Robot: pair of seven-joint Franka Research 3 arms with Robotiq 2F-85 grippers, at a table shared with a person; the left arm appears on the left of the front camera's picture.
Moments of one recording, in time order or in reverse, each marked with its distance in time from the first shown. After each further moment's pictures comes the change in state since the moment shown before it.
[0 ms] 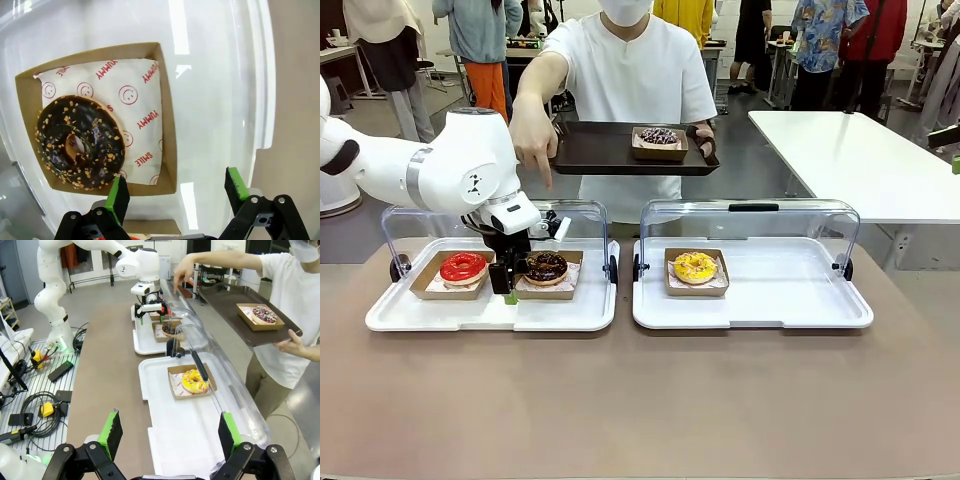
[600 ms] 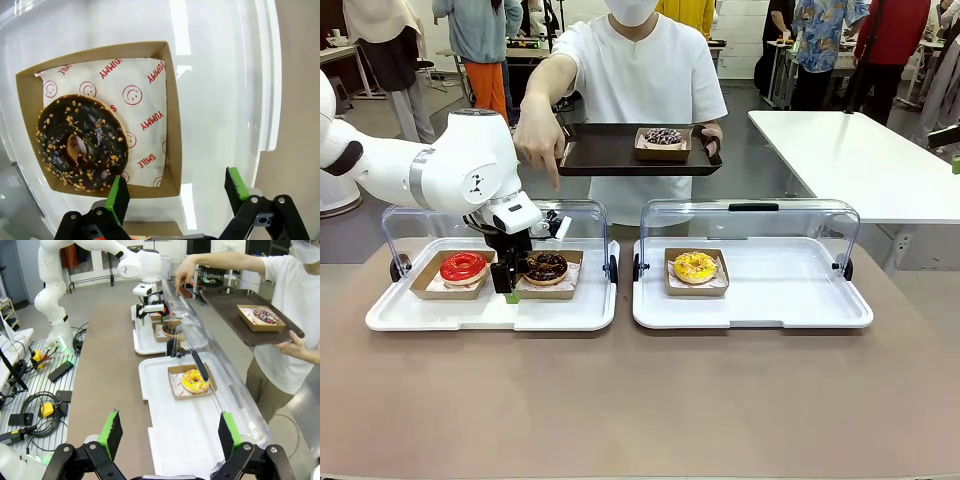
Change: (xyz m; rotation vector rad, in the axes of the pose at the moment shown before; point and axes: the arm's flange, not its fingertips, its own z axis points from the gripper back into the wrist) left arm 0.000 0.004 -0.003 -0.004 -0.003 0.010; right arm 0.000 0.000 0.000 0.000 0.000 0.000
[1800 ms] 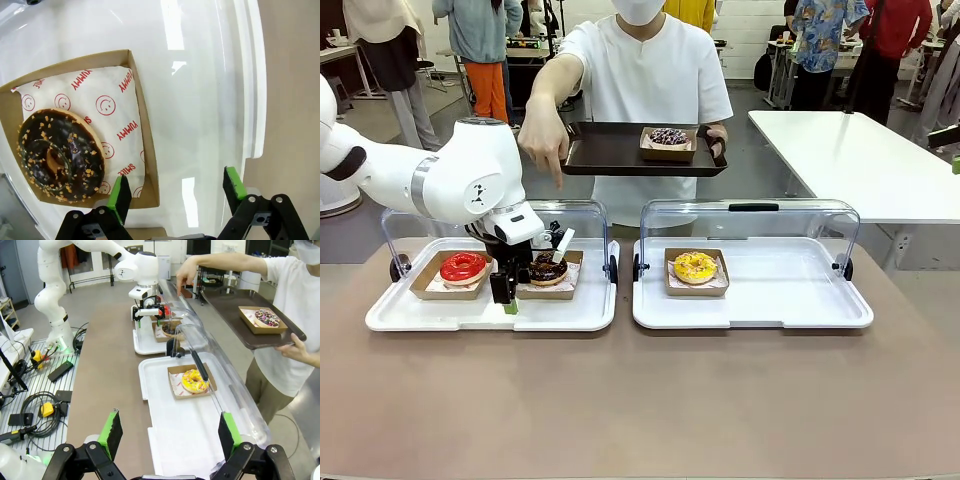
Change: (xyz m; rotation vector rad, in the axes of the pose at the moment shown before) left arm 0.006 -0.016 -0.010 -0.020 0.027 -0.041; right arm 0.000 0.000 0.000 0.000 0.000 0.000
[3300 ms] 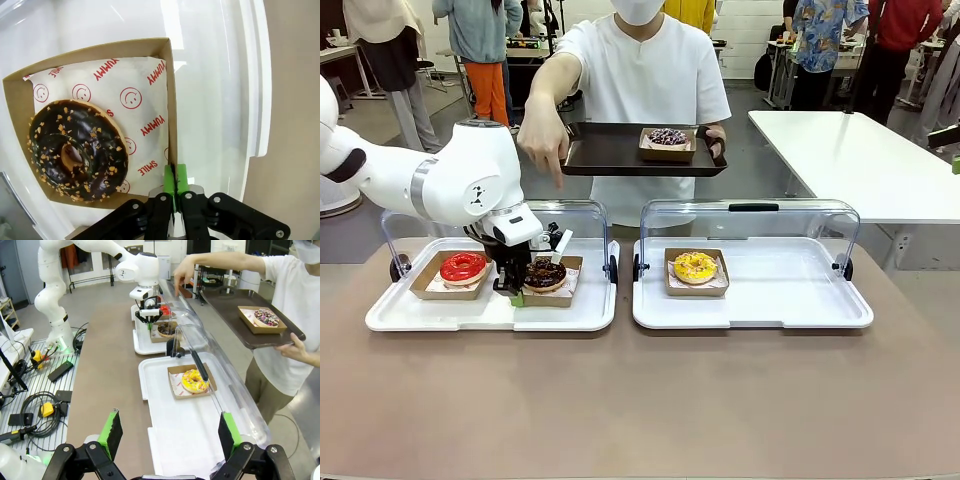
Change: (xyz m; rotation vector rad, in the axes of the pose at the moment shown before) left arm -0.004 0.002 -0.004 -0.003 0.000 0.006; right arm 0.000 0.000 0.000 0.000 0.000 0.000
